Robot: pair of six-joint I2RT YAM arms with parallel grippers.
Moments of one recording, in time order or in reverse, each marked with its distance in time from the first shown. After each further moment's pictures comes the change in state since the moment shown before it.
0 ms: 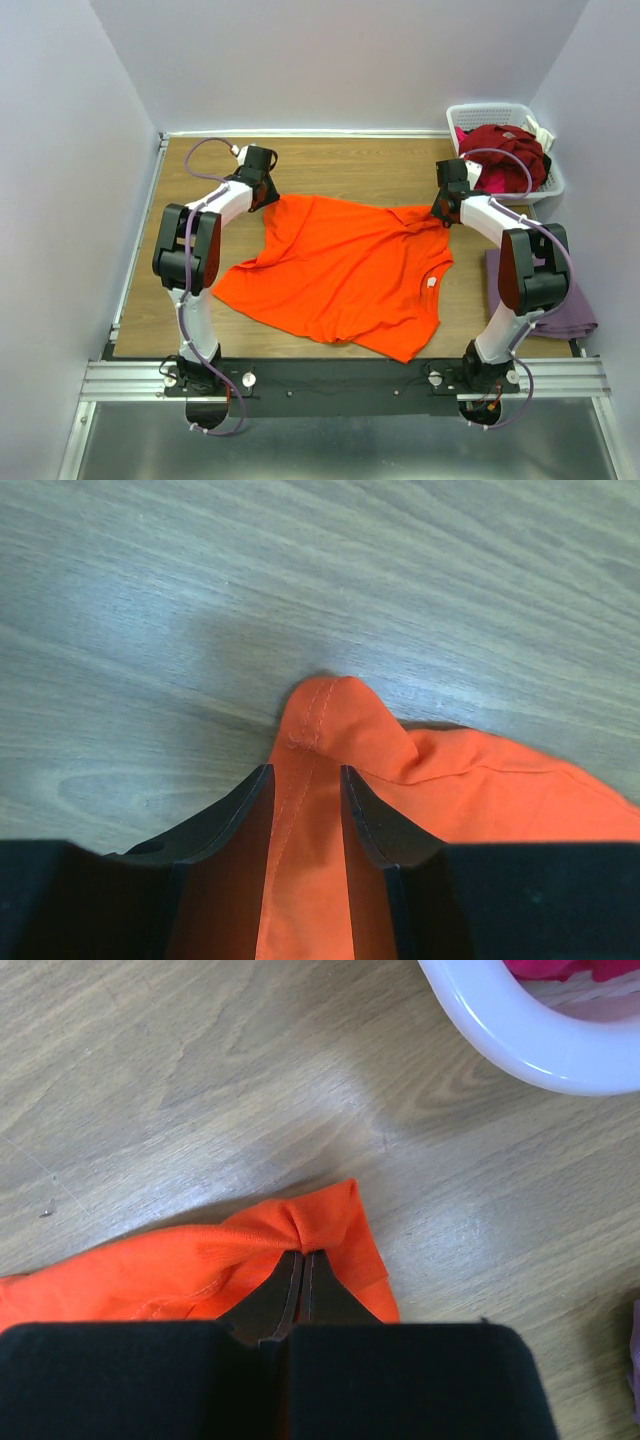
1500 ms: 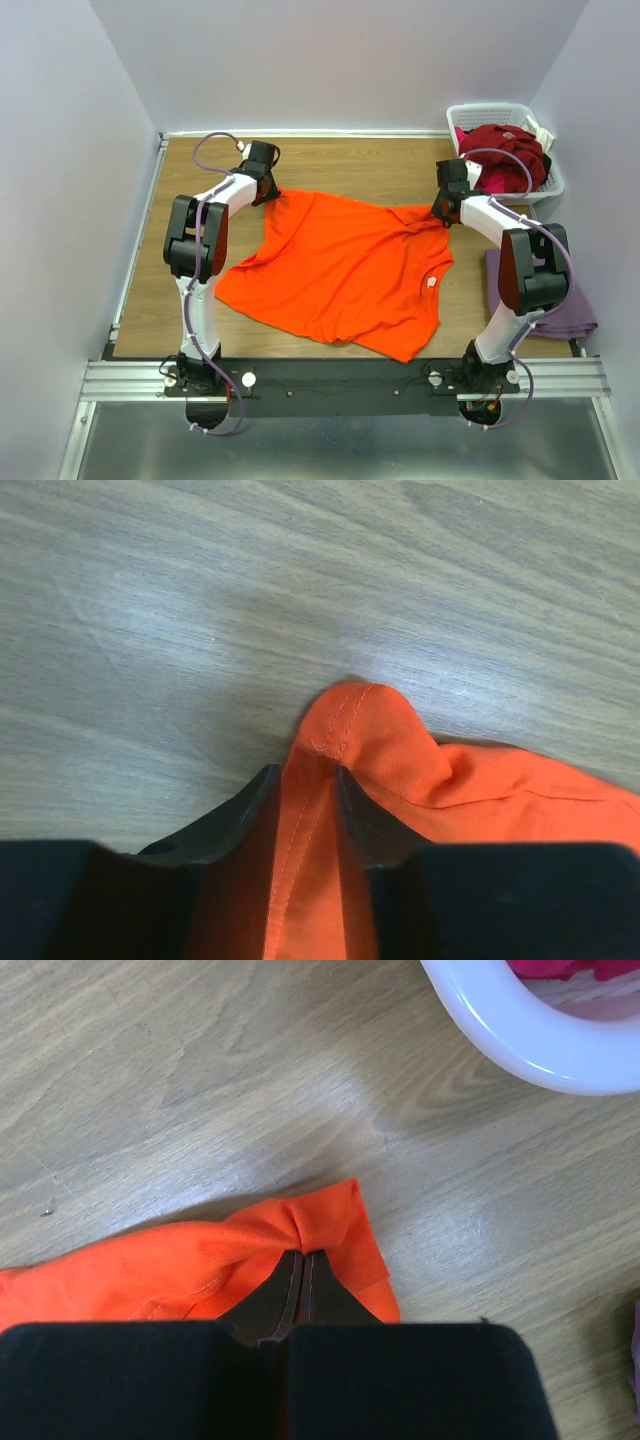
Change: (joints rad) left arm 0.011 0.142 0.142 -0.050 0.002 0.058; right arm 0.000 0.000 0.000 0.000 -0.003 0.000
